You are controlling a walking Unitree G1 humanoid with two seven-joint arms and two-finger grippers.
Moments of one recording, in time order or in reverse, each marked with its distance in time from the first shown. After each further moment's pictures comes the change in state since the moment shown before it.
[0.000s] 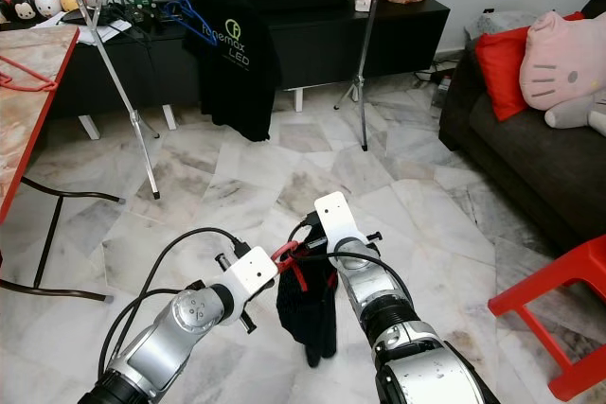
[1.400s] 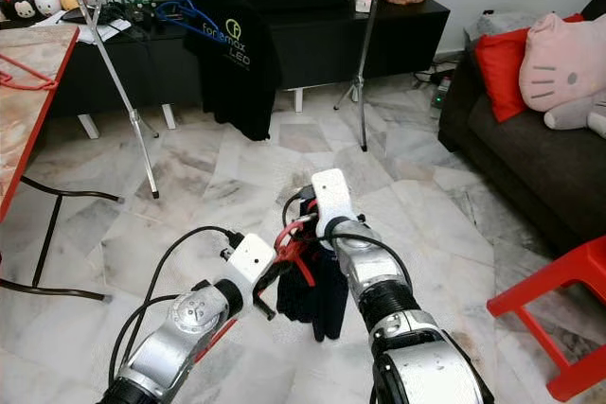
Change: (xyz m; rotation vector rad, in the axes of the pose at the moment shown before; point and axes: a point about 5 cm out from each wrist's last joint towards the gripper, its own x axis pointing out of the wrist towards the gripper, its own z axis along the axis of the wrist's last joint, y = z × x) left arm 0.001 0.001 0.022 -0.275 -0.286 0.061; right arm -0.003 -0.001 0.035 0.255 -0.122 0.197
